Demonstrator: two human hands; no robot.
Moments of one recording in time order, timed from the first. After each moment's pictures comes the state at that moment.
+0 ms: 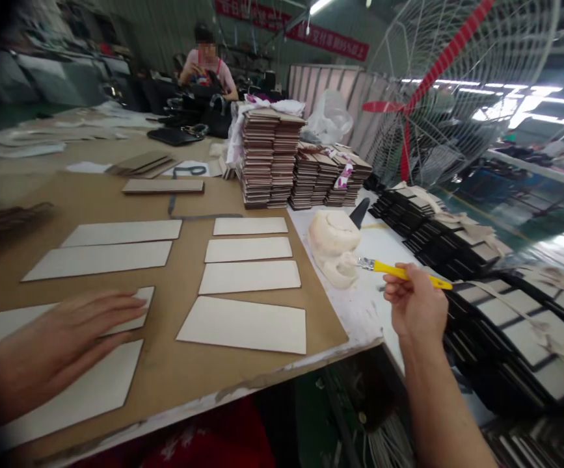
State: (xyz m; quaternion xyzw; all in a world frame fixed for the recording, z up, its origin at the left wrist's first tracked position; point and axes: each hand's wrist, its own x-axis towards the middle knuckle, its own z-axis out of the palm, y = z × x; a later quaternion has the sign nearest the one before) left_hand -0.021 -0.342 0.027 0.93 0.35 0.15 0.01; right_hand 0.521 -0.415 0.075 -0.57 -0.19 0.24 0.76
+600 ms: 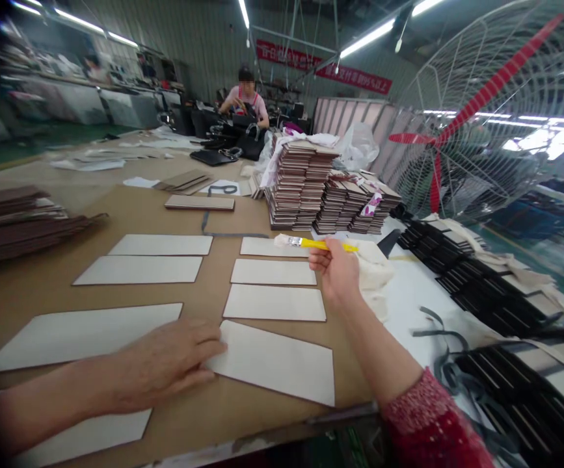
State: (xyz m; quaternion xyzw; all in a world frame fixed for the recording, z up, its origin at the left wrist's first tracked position) left_hand 0.070 -0.332 0.038 0.96 0.26 0.03 0.13; right_hand 0.381 -0.267 0.098 -0.50 -0.28 0.46 0.68
